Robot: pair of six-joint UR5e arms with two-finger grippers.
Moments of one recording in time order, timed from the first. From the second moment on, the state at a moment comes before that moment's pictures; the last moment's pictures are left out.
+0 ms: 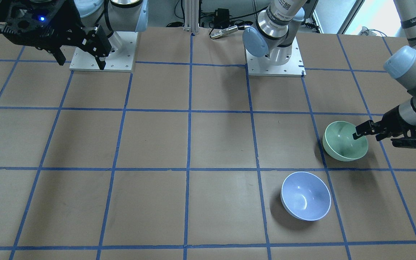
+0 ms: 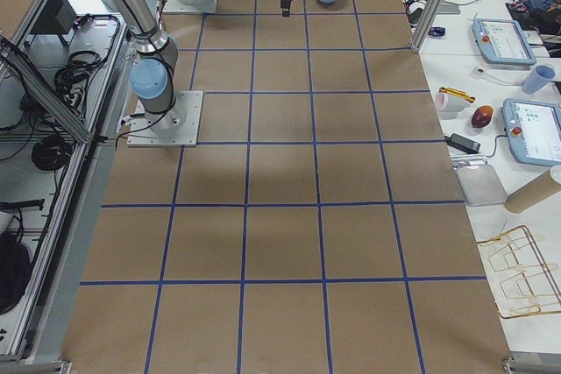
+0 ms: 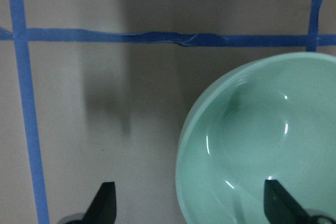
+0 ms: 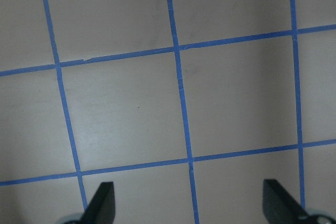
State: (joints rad) left arm -0.83 -1.86 -1.91 -1.07 1.54 0.76; right arm 1.58 -1.67 1.55 -1.46 -1.56 0.13
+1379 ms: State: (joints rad) left arm -0.83 -1.91 -1.95 -1.02 1.53 0.82; right arm 1.58 -1.67 1.55 -1.46 -1.56 0.13
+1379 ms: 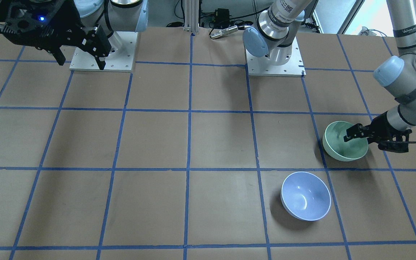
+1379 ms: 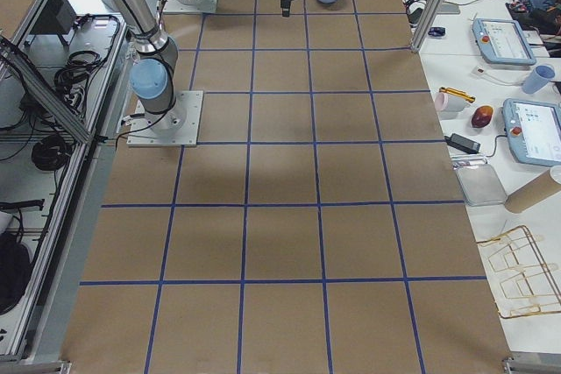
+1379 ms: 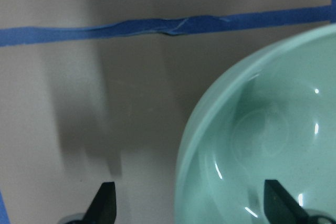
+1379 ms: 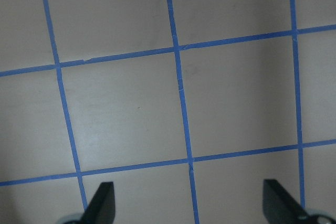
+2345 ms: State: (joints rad) left arm -0.83 -1.92 -1.95 -1.02 1.53 0.82; right arm 1.58 -1.67 1.55 -1.46 -1.56 0.13
